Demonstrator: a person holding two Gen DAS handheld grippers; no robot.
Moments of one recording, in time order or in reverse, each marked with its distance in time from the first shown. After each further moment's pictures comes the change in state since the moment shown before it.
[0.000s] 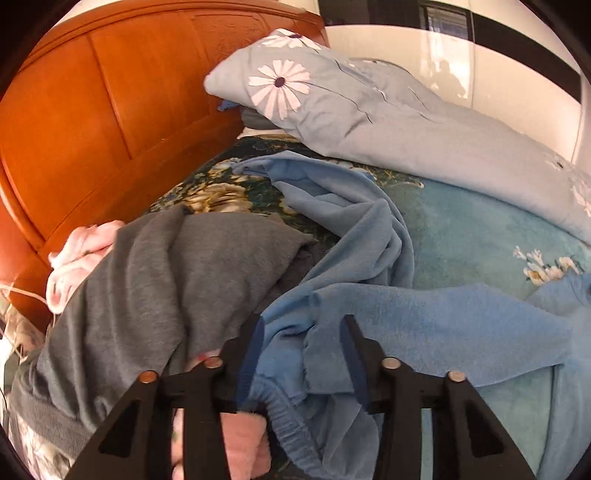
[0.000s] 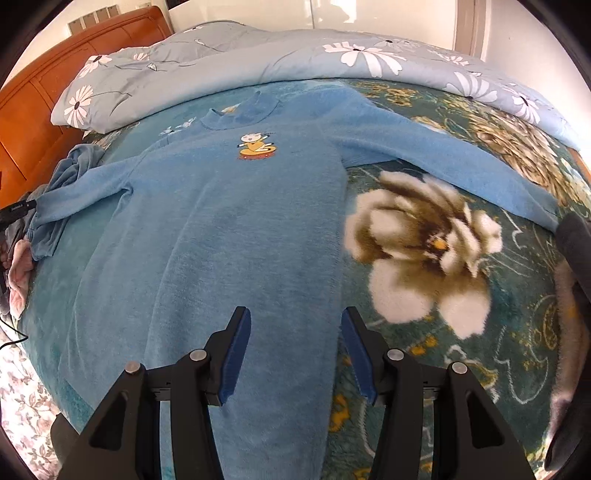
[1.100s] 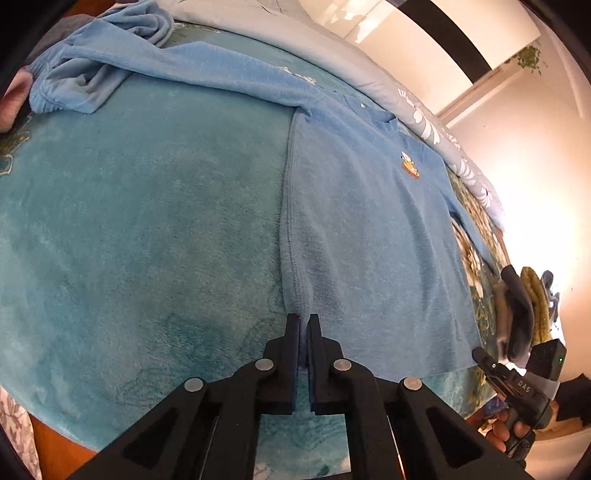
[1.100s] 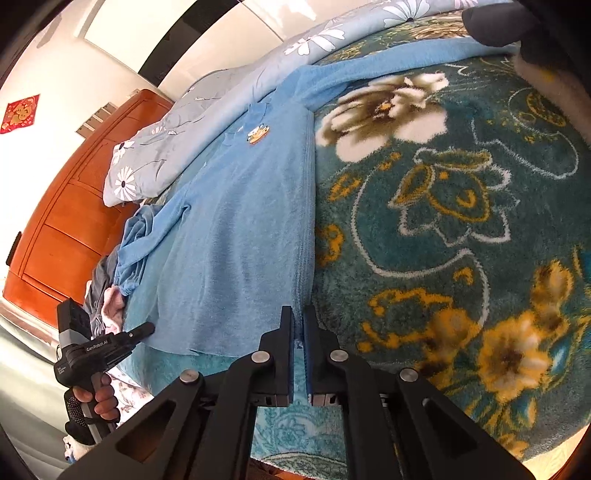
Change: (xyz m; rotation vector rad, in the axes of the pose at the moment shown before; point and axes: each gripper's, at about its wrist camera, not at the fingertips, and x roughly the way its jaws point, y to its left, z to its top) left arm -0.096 -0.137 -0.222 -0.052 0.382 -0.686; right arm -0.022 -0.039 -0.102 0.336 -0.091 0.389
